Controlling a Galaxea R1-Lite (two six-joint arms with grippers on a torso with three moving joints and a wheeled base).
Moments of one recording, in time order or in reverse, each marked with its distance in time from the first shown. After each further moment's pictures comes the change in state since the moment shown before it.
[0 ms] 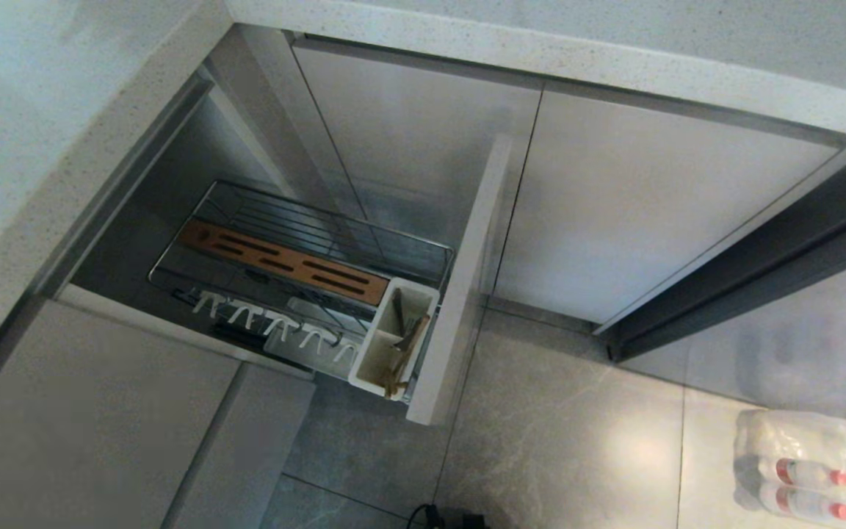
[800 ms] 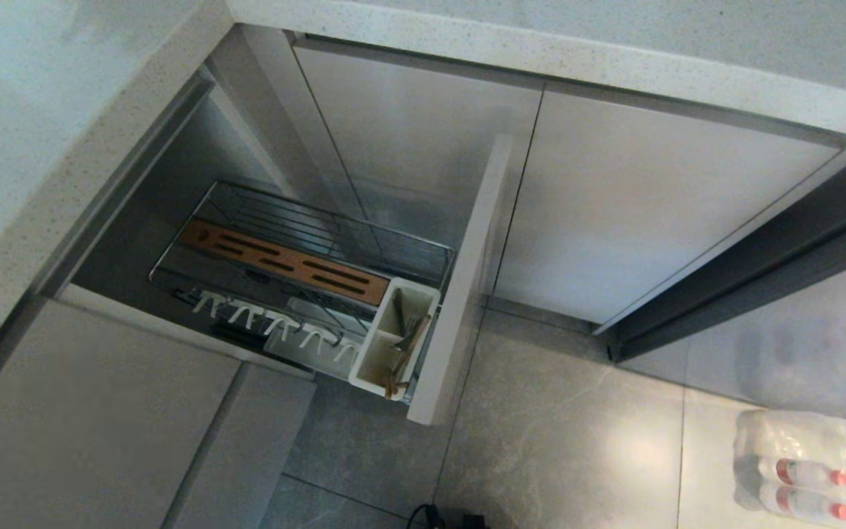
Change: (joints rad) left arm -0.180 -0.137 0.093 0.155 -0.410 0.041; right arm 0.000 0.000 0.000 0.000 0.000 0.000
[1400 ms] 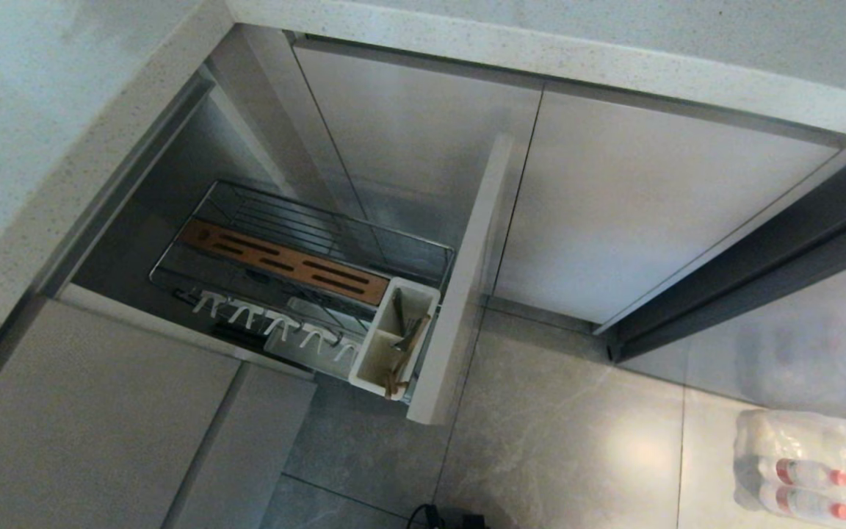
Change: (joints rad) left arm 0.000 0.097 -0.007 0.145 -0.652 -0.007; right arm 0.000 0.000 0.000 0.000 0.000 0.000
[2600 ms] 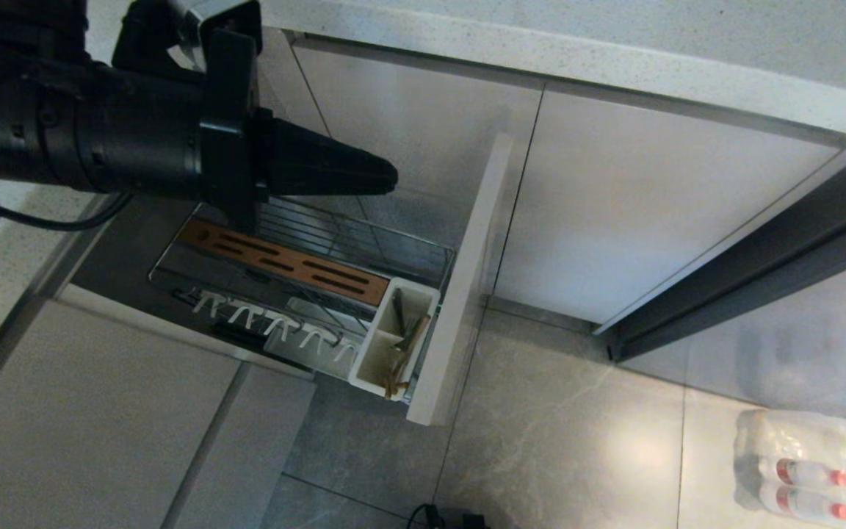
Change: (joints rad) left arm -0.513 0.475 -0.135 0.024 0.306 0.001; right arm 0.000 0.000 0.000 0.000 0.000 0.000
